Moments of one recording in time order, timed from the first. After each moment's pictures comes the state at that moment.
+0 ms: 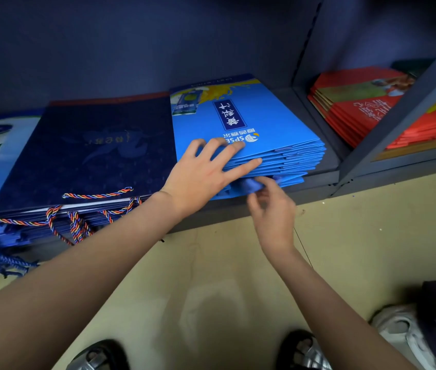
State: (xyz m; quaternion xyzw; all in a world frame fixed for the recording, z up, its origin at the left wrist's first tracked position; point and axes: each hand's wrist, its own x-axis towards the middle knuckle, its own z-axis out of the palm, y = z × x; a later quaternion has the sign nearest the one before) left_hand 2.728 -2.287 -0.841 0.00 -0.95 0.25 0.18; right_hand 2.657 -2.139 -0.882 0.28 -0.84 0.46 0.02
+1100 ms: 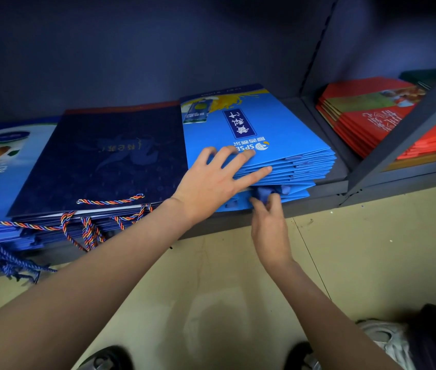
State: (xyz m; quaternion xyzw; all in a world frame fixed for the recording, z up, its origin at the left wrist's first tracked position) left_hand 2.729 -2.286 -0.836 0.01 -0.96 0.24 0.16; right_hand 2.659 -2.146 -0.917 0.37 -0.88 0.30 0.03
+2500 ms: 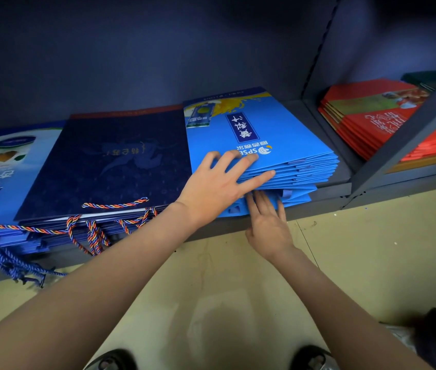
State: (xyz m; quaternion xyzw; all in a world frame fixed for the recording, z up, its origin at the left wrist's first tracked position) left_hand 2.729 -2.284 -0.834 0.00 -0.96 0.24 0.16; right_hand 2.647 -2.150 -0.909 0.46 -0.88 0.03 -0.08
